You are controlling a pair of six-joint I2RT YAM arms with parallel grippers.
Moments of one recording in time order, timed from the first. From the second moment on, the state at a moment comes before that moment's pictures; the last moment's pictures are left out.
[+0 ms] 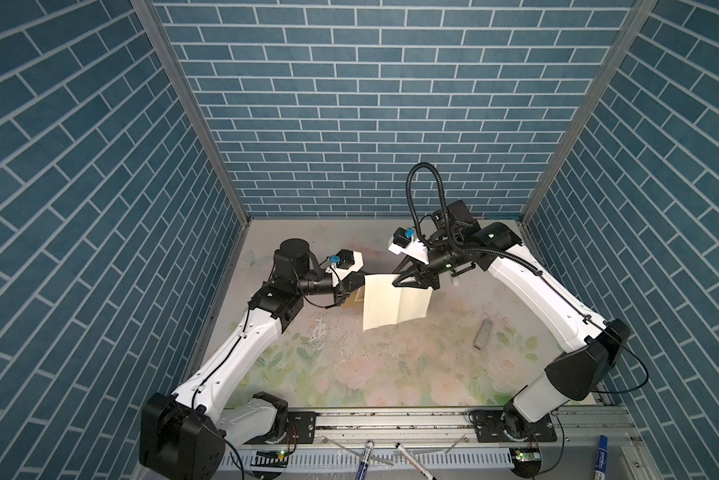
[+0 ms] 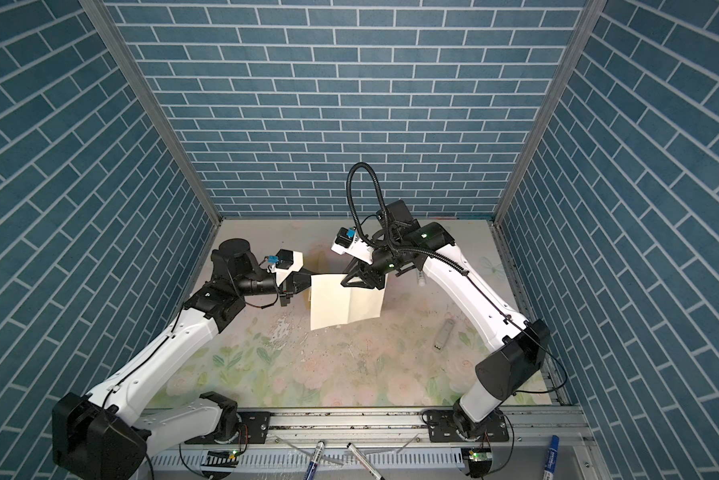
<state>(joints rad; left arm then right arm) -0.37 1.15 0.94 -0.07 1.03 0.41 0.66 1.61 1.74 -1.09 -0.76 -0.59</state>
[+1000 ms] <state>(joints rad) -0.37 1.13 0.96 -0.21 1.01 0.48 0.67 1.59 1.72 -1.08 -0.72 -0.63</state>
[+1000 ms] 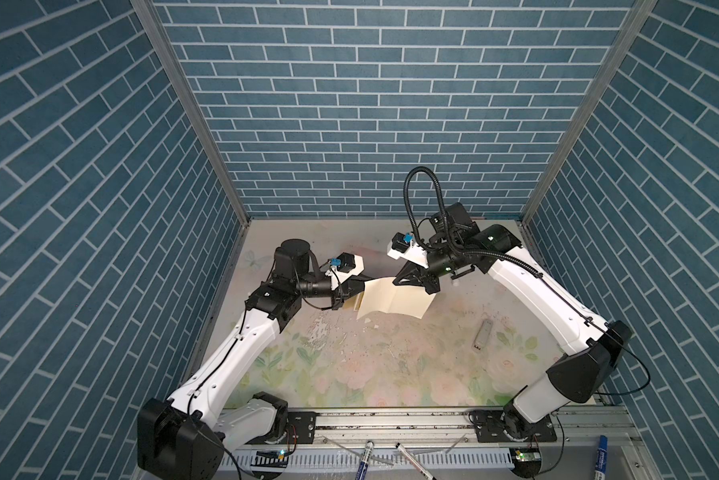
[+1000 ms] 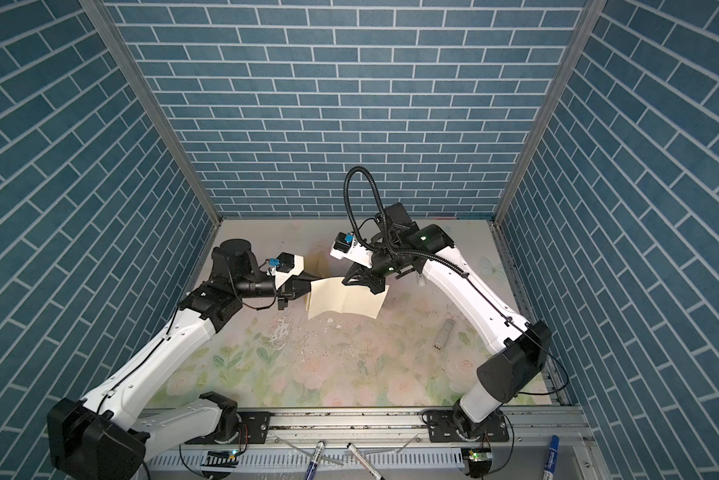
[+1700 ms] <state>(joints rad) -0.37 0.94 0.97 -0.41 0.85 0.60 0.70 1.47 1.55 -0.96 -0.51 -0.74</state>
